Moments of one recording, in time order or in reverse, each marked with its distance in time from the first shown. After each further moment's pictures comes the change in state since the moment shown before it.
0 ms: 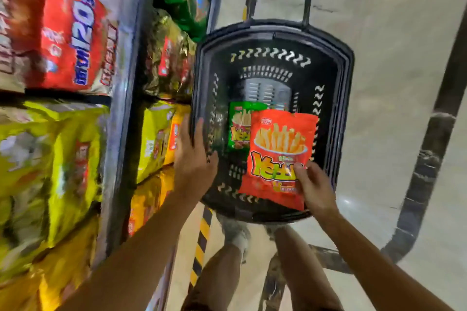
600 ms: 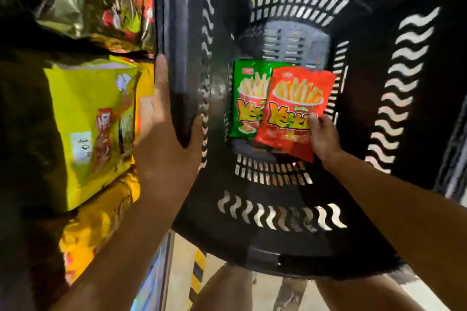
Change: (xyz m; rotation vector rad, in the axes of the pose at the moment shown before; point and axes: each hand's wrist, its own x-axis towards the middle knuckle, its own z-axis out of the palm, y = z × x) left_hand 0.051 -0.052 0.071 0.013 0.159 -0.185; right_hand 0.232 0.123 0.085 -0.193 0.097 0.154
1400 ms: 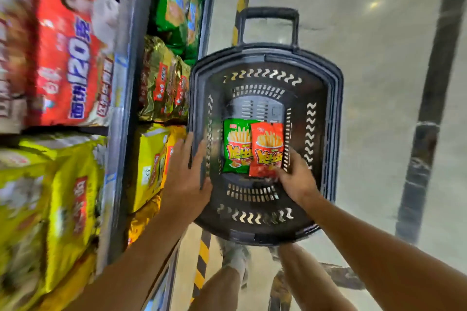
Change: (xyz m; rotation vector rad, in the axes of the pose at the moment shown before) left_hand -0.027 0.035 -0.109 0.104 -0.308 0.367; right_hand -0.180 -0.110 -0.095 -0.247 -0.094 -0.203
